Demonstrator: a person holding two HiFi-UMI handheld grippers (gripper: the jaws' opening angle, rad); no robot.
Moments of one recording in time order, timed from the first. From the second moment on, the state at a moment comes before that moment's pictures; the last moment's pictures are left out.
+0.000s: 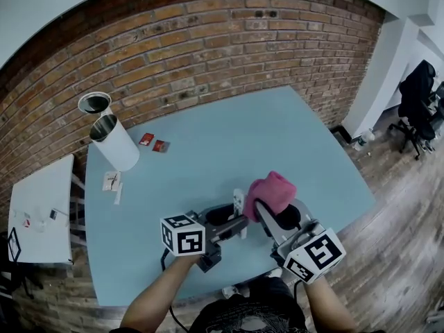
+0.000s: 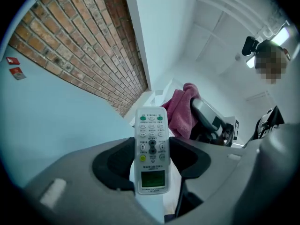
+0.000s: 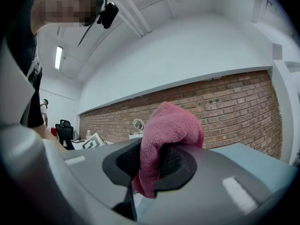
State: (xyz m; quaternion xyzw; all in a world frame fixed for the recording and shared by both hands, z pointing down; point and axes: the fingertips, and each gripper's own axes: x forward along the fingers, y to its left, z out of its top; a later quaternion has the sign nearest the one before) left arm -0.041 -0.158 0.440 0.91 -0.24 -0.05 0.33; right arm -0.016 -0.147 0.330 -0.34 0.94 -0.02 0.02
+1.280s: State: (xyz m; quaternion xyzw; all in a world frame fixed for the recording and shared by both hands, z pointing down) left arm -0.012 -0.079 0.428 0.98 -0.13 0.08 0.15; right arm -0.014 -0.152 0.329 -0.28 0.96 -0.07 0.00
